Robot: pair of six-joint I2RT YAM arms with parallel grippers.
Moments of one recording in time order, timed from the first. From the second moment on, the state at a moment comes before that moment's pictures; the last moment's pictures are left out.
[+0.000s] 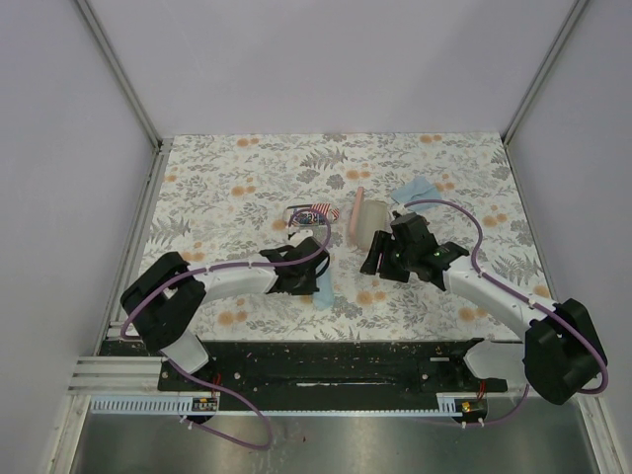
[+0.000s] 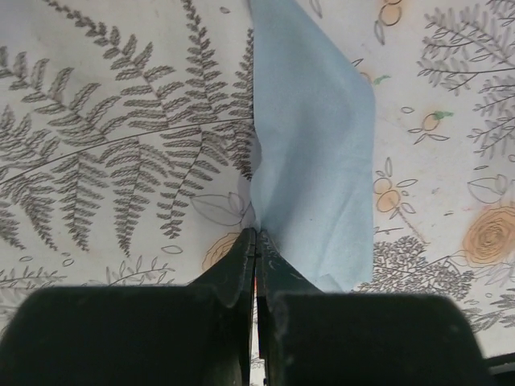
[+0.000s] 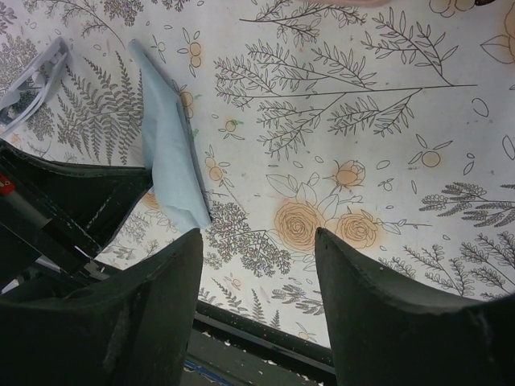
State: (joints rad) left arm -0.88 1.61 0.86 -0.35 -0.22 -0.84; right arm 0.57 1.24 0.76 -0.39 -0.10 0.75
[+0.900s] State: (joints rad) left arm -0.93 1.58 1.00 -0.54 -0.23 -0.79; right arm 0.57 1.22 0.70 -0.34 -0.09 0.80
